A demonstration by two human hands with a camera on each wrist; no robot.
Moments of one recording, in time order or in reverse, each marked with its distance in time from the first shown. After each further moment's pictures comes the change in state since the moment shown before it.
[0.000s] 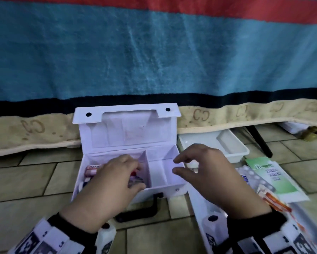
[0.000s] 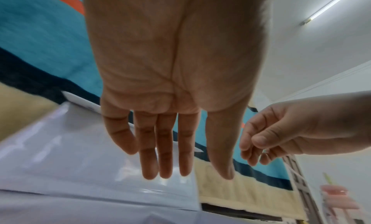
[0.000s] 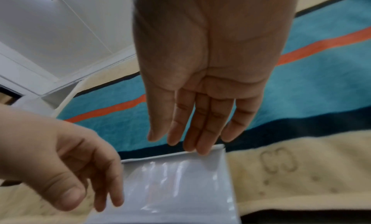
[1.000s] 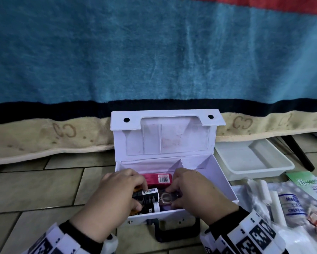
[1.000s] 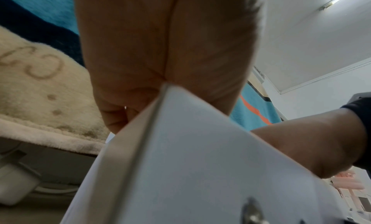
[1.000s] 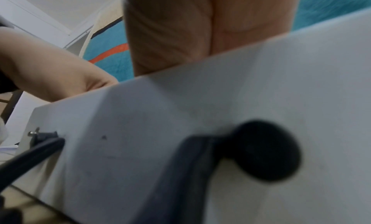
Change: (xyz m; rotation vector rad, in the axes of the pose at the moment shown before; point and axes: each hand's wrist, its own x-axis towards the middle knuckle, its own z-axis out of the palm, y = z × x) left_hand 0.005 -0.090 -0.005 0.034 -0.173 -0.042; right_hand 0.067 -0.027 0.107 -0.241 -0.410 -0.055
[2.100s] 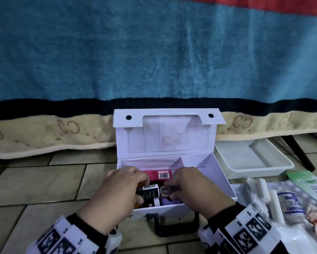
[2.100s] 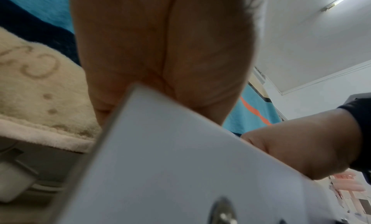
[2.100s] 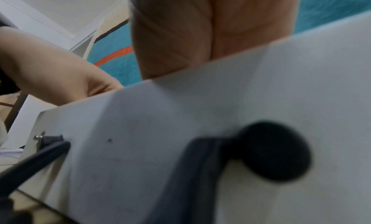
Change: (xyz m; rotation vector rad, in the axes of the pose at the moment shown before) left_hand 0.001 0.003 0.006 0.047 0.020 -0.008; right_hand 0.004 0.005 0.006 0.063 -0.021 -0.003
